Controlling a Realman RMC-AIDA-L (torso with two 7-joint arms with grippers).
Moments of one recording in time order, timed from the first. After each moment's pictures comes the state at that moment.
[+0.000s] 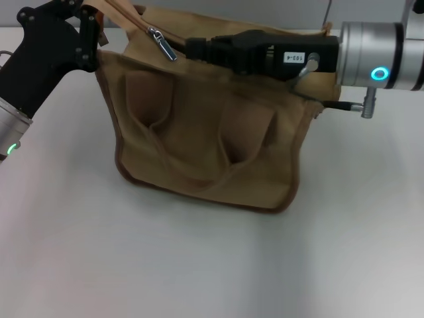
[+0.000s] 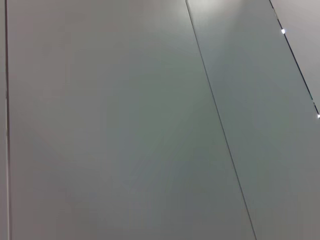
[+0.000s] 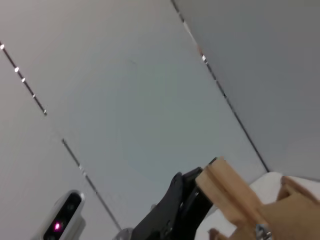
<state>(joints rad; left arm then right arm) -0.55 -2.08 0.26 0.14 1.53 1.63 -0.36 0.71 2.08 -1.23 -0.72 -1.45 -1.34 1.85</state>
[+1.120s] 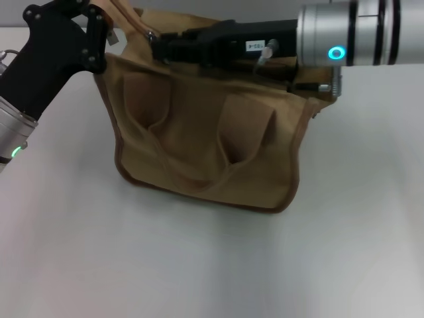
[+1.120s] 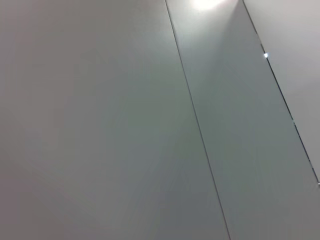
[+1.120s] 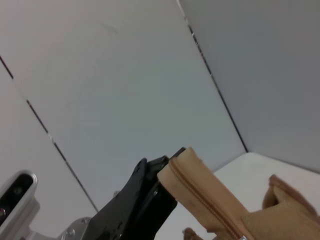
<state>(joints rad) -0.55 -2.08 0.27 0.13 1.54 1.70 -0.37 0.84 2.08 -1.28 -0.68 -1.54 -1.21 1.89</state>
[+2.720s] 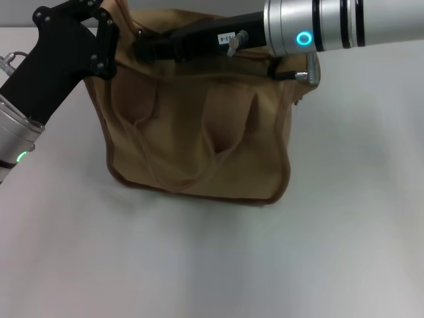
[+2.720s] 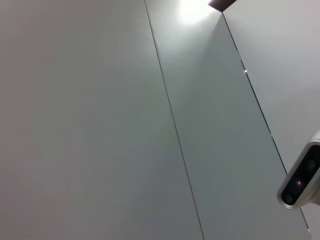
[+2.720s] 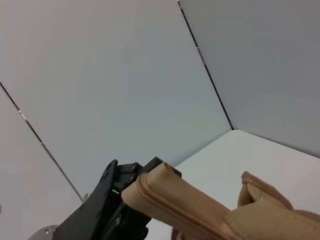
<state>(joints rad) -0.56 -2.08 0.30 0.12 1.54 1.75 -0.37 0.92 2.08 -1.35 -0.69 -1.62 -1.10 2.03</state>
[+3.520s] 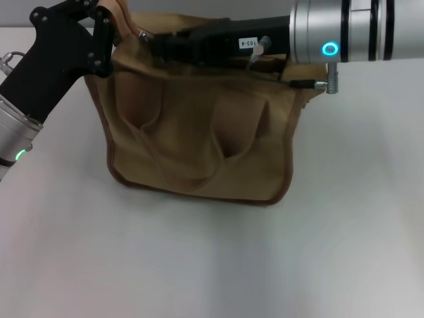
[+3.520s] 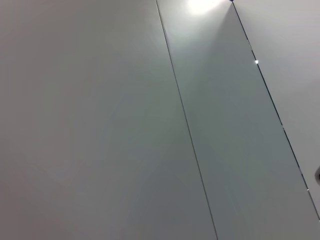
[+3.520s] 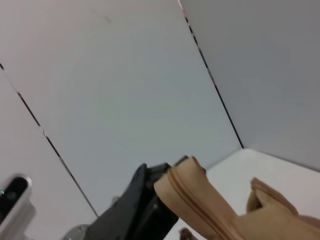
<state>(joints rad) -0.56 -2.08 0.29 0.12 1.54 1.71 -0.37 0.80 2.09 -1.35 -0.81 -1.56 -1.16 1.99</state>
